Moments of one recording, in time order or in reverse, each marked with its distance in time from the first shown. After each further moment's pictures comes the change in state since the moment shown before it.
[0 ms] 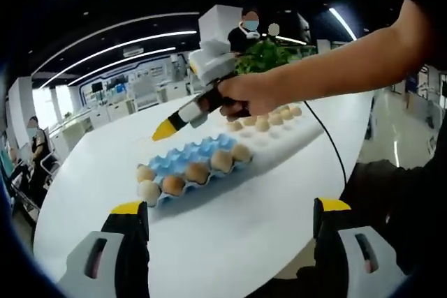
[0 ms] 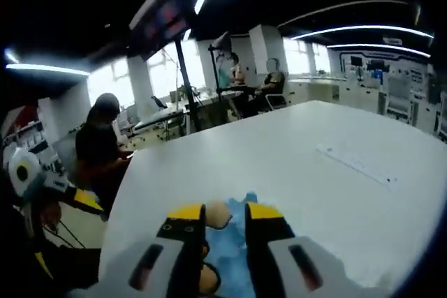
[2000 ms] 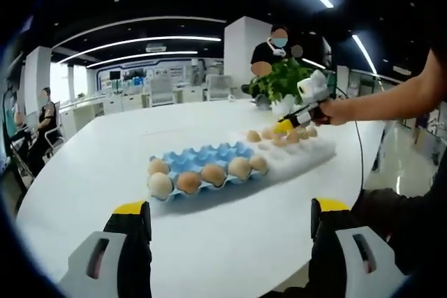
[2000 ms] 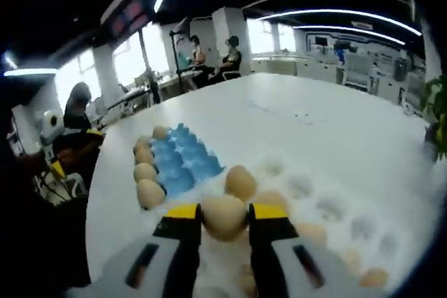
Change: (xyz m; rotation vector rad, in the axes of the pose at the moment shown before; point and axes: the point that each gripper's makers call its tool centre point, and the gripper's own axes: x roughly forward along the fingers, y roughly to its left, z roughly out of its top) left arm -0.004 0.026 -0.005 -0.182 -0.073 0.060; right arm -0.177 -0.090 -0.085 0.218 0.069 -0.261
